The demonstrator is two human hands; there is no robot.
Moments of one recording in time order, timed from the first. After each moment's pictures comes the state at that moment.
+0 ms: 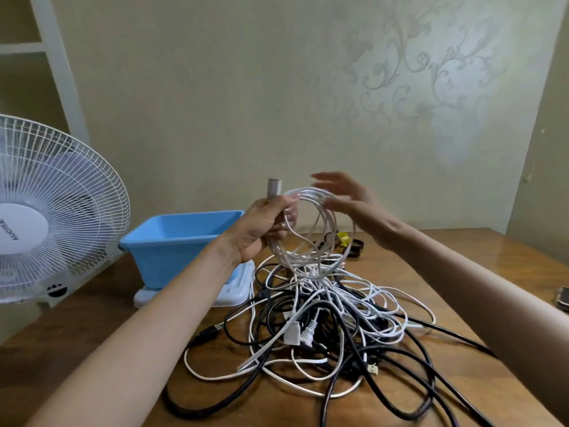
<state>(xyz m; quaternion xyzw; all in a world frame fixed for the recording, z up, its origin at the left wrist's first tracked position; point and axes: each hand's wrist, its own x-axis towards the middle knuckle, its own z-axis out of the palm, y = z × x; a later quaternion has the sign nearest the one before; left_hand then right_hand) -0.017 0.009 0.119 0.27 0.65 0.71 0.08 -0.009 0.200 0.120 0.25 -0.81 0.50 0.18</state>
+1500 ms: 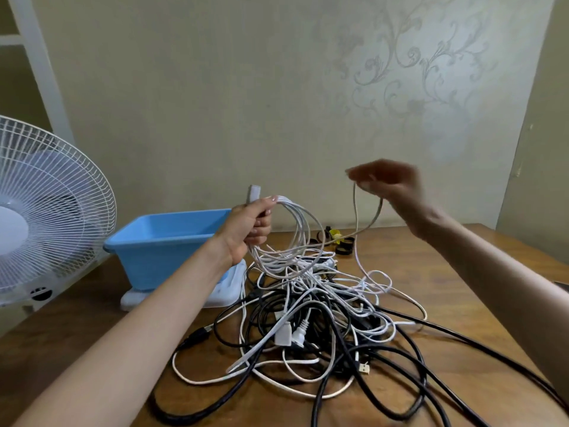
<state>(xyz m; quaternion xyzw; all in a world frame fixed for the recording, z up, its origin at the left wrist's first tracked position) -0.041 0.003 0.106 0.17 0.64 0.75 0.07 -0.012 0.256 0.126 0.22 -0.72 0.58 0.31</state>
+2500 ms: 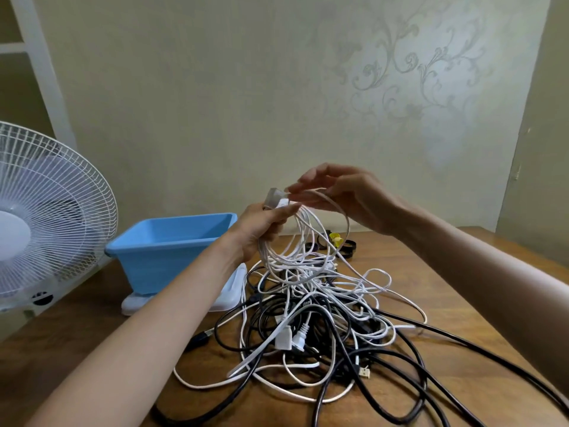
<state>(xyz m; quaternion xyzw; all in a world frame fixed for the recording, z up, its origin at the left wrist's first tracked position) -0.040 0.020 0.112 0.20 0.69 0.70 0.05 0.004 0.204 0.149 0.31 -0.66 0.69 -0.02</state>
